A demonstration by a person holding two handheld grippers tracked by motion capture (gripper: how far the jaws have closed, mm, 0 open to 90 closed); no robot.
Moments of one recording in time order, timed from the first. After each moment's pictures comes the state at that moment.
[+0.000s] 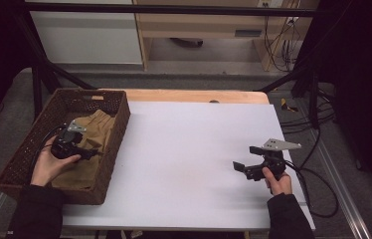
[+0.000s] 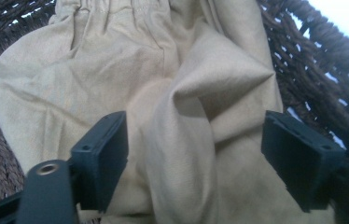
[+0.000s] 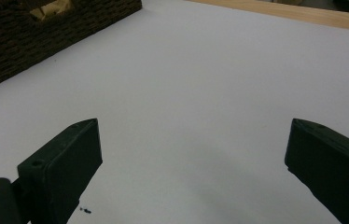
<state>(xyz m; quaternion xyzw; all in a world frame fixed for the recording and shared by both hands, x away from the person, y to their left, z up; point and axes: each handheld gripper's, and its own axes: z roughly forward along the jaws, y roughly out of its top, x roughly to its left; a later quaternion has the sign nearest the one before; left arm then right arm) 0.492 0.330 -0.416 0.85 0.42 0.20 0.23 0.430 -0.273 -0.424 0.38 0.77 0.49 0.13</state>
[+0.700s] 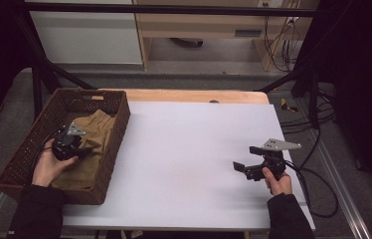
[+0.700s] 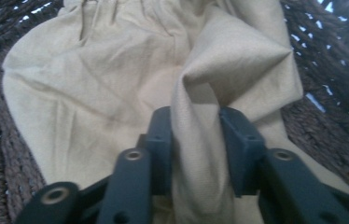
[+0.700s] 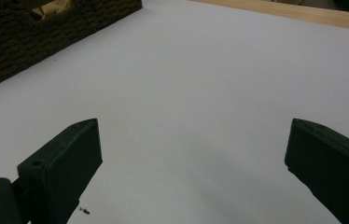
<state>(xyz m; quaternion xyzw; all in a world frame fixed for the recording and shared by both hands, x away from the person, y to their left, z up) 0.488 0.336 -0.423 0.85 0.42 0.22 0.22 0.430 -0.273 -0.424 0.38 0.77 0.49 0.13</state>
